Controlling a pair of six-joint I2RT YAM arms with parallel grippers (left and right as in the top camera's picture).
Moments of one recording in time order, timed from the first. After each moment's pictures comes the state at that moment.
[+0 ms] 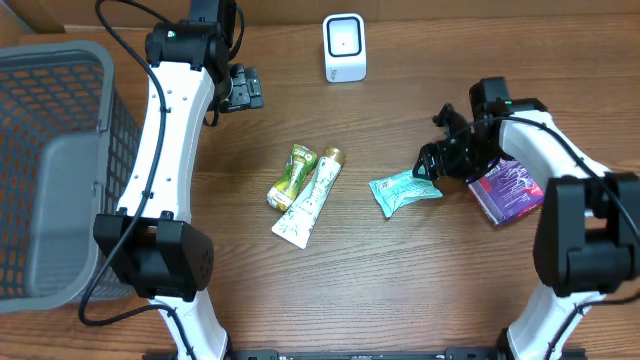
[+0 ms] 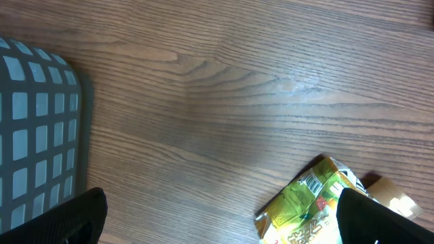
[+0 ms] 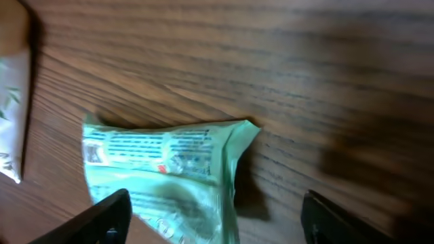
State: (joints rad) left arm -0.12 1.99 2.07 -1.36 -0.21 -0.34; right arm 0.07 2.00 1.35 -0.89 -0.46 -0.12
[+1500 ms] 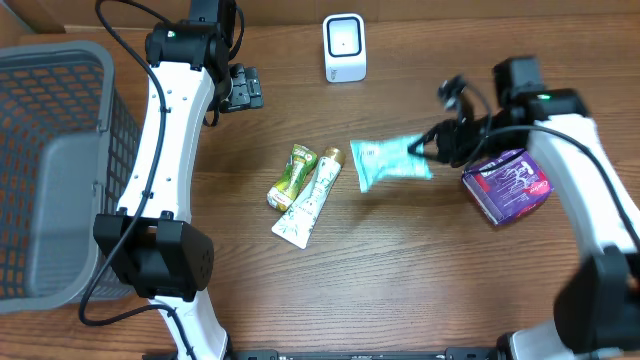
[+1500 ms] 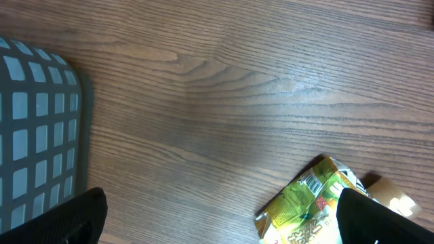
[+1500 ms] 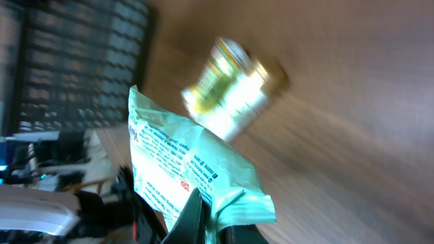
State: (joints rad) left arm -0.12 1.99 2.07 -1.36 -0.21 -0.34; right arm 0.07 1.68 1.44 -1.03 -0.89 -0.12
